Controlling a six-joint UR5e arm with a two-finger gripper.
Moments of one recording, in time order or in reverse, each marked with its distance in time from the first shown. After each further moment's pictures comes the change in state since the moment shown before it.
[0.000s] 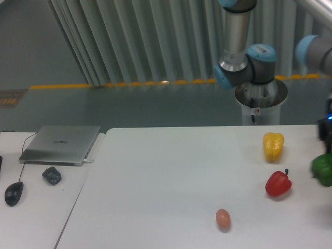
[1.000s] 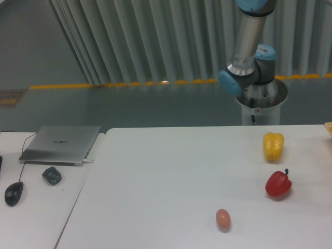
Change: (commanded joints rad) arm 0.101 -0.048 -0.043 0.074 0.024 0.201
